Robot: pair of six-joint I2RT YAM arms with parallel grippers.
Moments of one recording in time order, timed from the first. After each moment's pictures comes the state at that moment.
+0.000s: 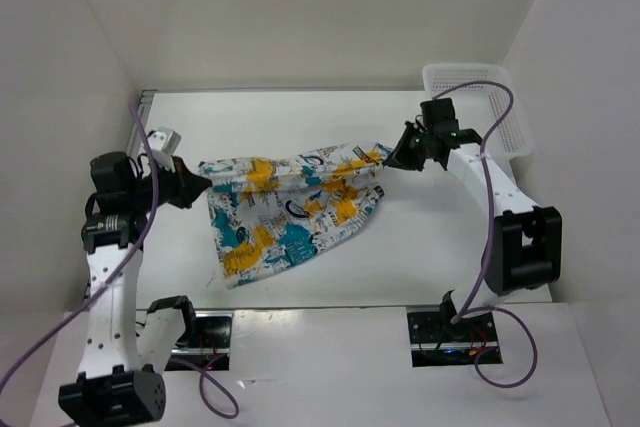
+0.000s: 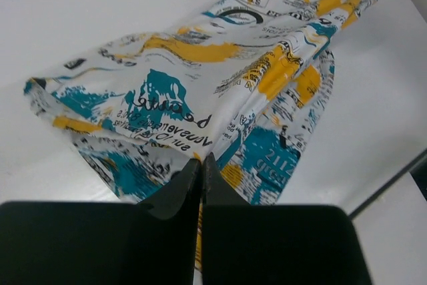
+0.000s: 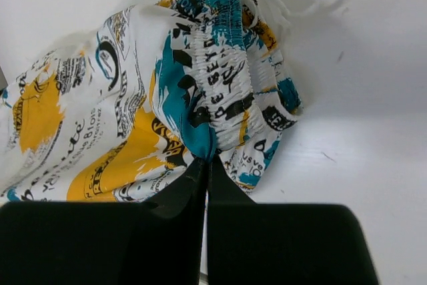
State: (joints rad) left arm 0.23 0.86 0.92 -0.54 0.75 0.05; right arm 0.16 1.57 1.24 -0.55 -0.27 0.61
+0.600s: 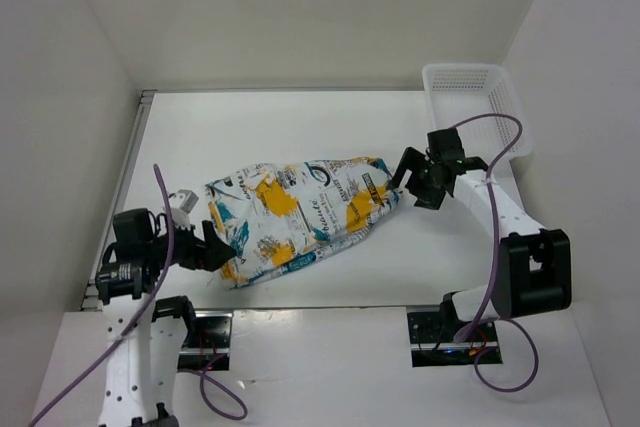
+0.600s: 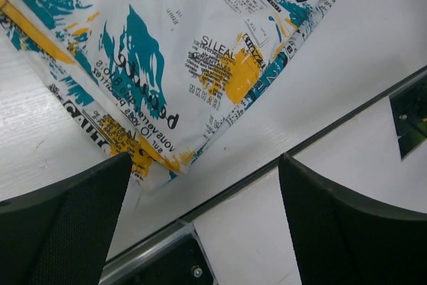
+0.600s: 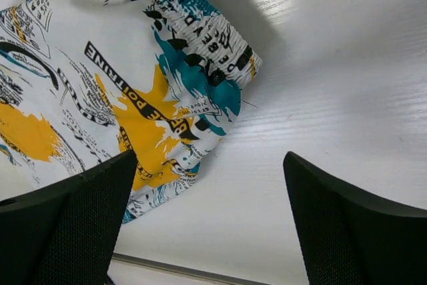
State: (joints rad) left arm 0.23 0.49 0.62 -0.96 0.75 0.07; right arm 0.13 1.39 0.96 -0.59 -0.16 0.62
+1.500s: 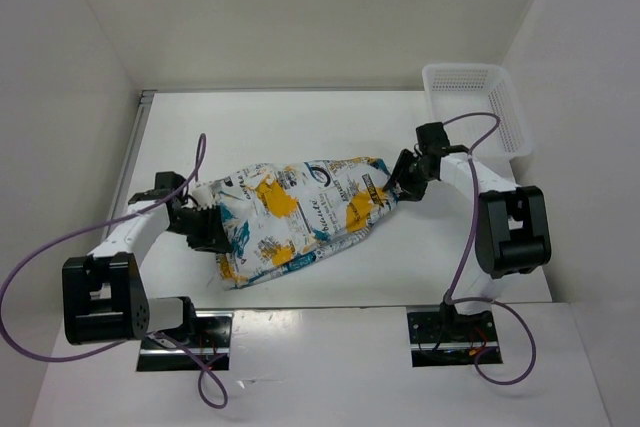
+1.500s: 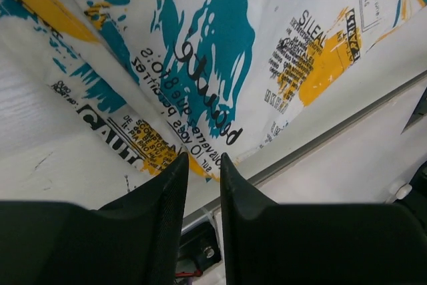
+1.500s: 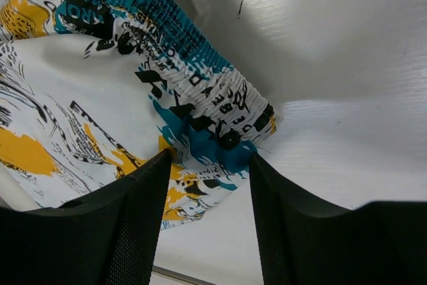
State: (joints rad) left arm 0.12 1.29 0.70 -0.79 0.60 0.07; right arm 0.13 1.65 1.06 -0.53 -0.23 0.62
